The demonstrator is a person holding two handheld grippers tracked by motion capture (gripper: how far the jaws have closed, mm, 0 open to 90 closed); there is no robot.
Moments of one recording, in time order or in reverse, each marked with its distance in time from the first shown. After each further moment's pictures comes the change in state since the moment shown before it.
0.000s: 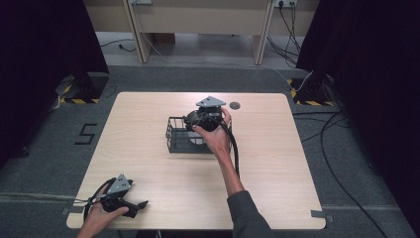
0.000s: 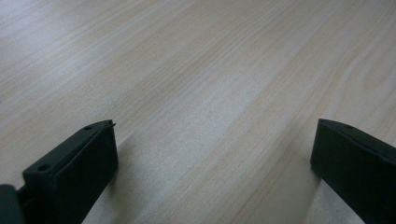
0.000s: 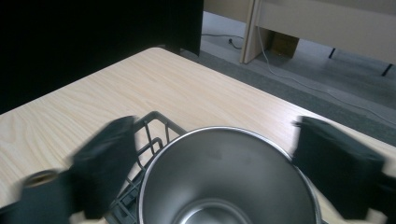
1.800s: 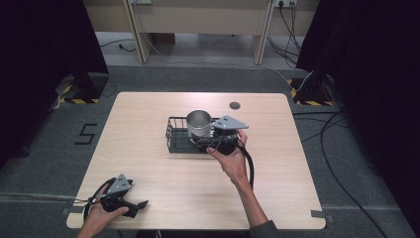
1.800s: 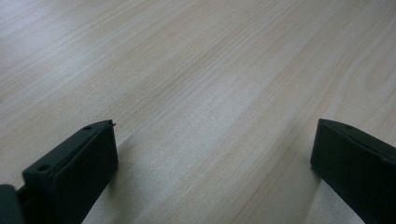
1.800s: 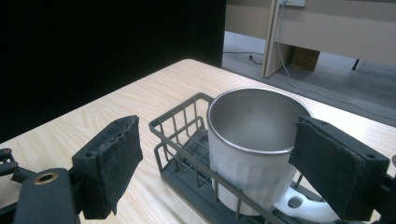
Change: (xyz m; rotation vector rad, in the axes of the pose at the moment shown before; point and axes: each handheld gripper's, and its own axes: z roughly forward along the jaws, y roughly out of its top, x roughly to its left) left arm 0.000 0.000 0.000 -0.003 0.003 -0.004; right arm 0.015 -0.036 -0.082 -0.094 0.104 0.038
